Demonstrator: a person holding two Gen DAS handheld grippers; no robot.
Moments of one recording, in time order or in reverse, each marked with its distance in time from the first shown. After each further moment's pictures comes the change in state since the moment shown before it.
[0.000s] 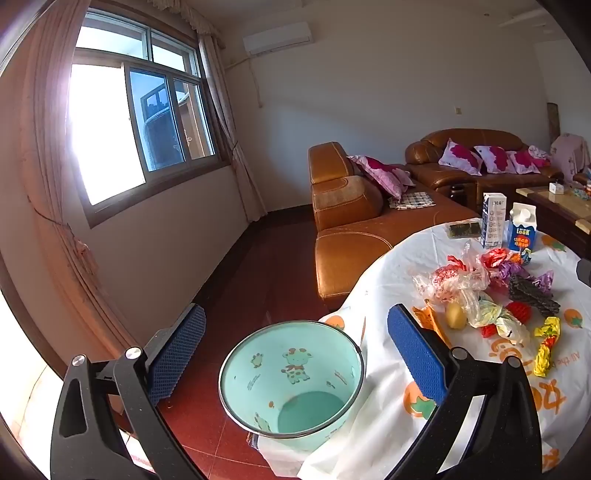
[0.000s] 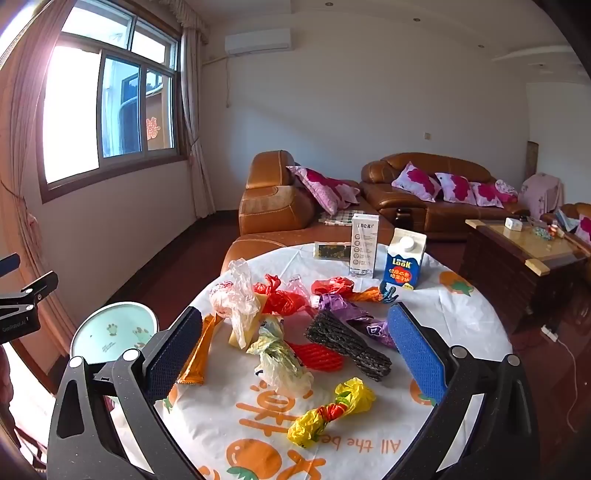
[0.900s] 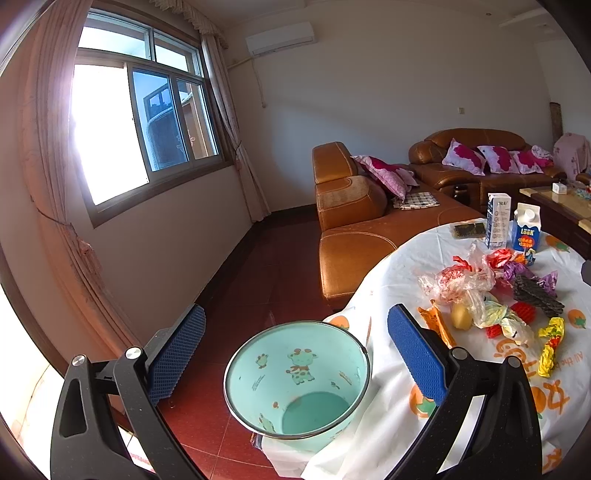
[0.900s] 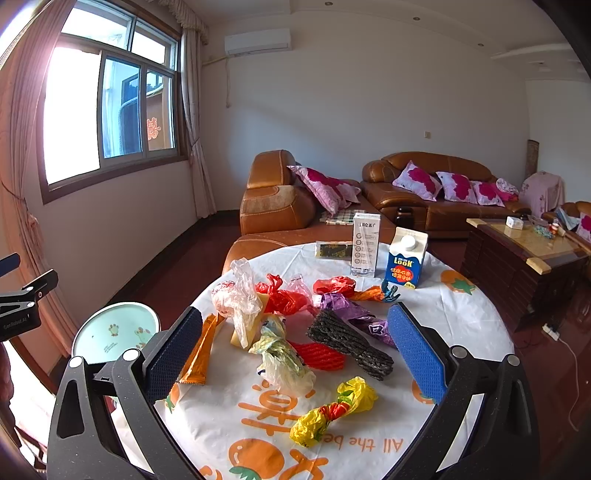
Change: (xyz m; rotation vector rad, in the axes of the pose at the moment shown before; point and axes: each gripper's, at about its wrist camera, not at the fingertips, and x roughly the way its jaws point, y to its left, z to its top) left arm 0.004 0.014 0.003 -0.016 0.003 0.004; right arm 0.003 0.001 0.000 -0.007 0.013 0.003
